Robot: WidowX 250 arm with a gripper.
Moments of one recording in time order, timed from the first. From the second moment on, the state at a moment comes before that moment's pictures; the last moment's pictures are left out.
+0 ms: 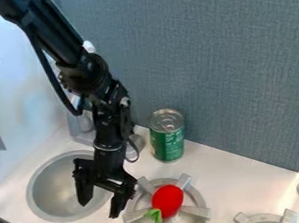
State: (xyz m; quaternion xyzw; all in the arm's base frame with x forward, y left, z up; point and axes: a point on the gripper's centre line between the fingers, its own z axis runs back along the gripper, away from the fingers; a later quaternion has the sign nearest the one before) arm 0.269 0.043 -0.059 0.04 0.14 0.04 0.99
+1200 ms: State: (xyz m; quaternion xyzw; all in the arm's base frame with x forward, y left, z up) arm 0.232 -0.121 -0.022 -0.04 0.04 -0.06 1.00
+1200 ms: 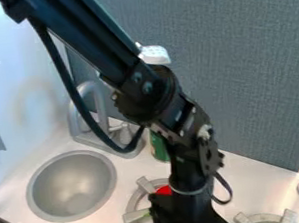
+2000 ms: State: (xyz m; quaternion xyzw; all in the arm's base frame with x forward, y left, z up) arm 0.245 -0.144 -0.043 0.03 -0.04 -0.05 1.00
